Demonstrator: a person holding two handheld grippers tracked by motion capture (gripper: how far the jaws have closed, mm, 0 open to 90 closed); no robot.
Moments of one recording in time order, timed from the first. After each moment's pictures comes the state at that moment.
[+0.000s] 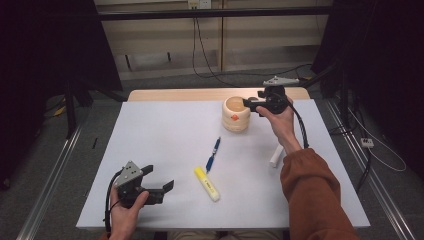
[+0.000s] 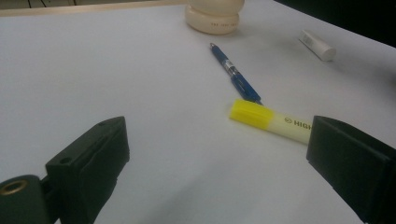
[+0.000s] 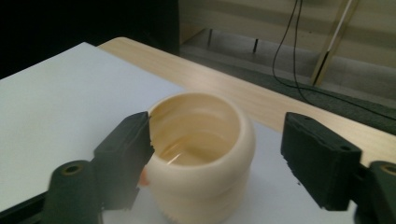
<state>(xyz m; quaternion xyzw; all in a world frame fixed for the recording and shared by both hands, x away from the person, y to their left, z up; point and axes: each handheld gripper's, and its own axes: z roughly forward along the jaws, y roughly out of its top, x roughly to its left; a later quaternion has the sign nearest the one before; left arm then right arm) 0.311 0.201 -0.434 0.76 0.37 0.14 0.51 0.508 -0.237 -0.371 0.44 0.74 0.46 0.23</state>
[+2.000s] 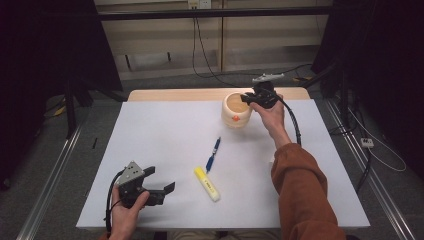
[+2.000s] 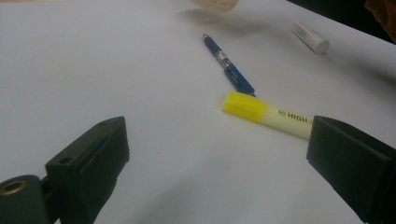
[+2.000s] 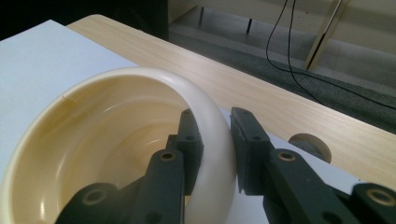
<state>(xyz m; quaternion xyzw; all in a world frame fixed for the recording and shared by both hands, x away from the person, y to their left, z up) 0.312 0.199 -0.437 0.77 0.37 0.12 0.50 0.540 -0.221 -0.384 0.44 0.76 0.42 0.22</state>
